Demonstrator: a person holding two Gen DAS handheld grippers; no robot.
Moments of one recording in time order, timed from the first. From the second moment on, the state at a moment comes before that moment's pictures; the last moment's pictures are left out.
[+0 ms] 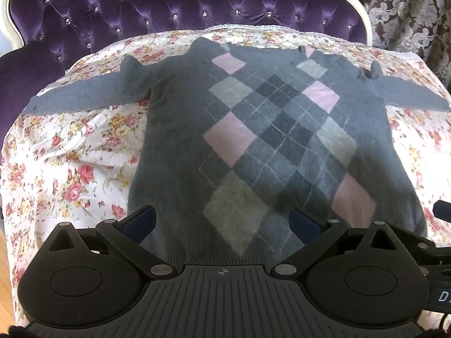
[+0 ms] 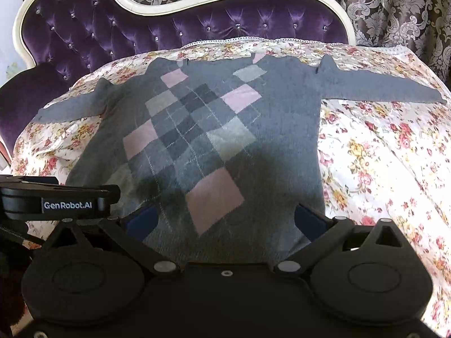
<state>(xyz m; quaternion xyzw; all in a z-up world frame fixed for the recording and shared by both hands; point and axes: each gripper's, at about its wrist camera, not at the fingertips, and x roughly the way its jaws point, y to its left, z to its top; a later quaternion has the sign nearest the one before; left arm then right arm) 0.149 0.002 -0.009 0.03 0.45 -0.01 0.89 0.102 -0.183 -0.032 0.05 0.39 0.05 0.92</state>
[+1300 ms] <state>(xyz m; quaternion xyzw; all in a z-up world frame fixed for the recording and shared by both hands) 0.208 -0.022 -0.059 0.05 0.38 -0.05 0.92 0.274 -0.534 -0.077 0.26 0.28 -0.16 0.91</state>
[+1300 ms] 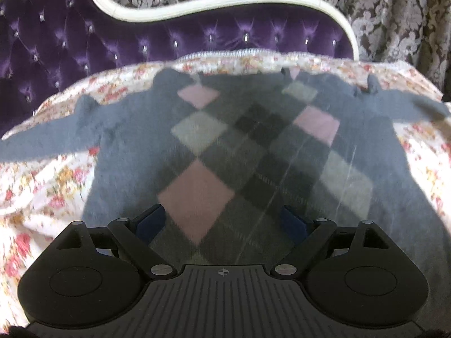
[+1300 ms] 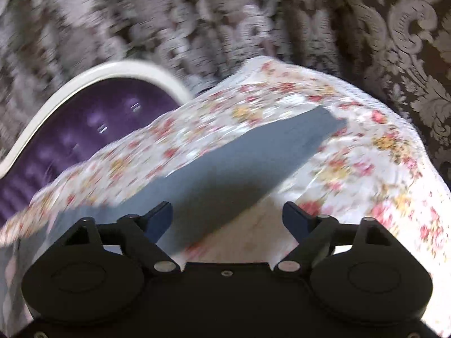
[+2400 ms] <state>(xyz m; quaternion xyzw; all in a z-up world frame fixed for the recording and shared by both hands) 0.202 -0.016 -0.074 0.02 0.37 -0.05 0.93 0.245 -0.620 -0.085 0.29 0.23 -0.24 0.90</state>
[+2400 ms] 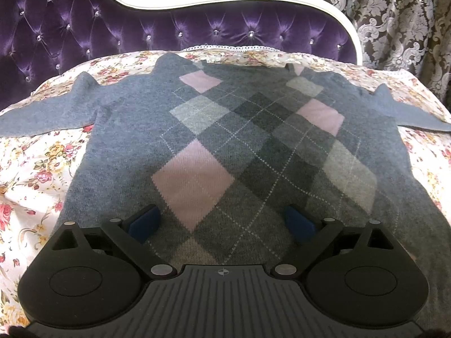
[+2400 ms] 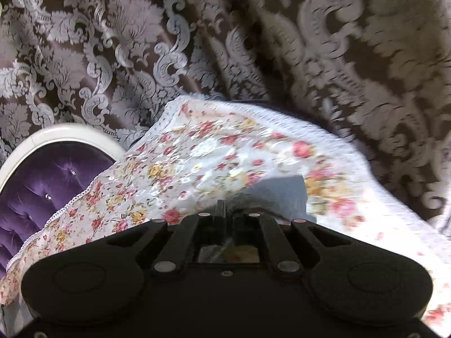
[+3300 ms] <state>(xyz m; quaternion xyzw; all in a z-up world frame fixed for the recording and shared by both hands) 0.164 0.079 -0.030 -0.06 0.37 -0.02 0.93 0.355 -0.146 0.043 0.04 0.25 0.17 0.95</state>
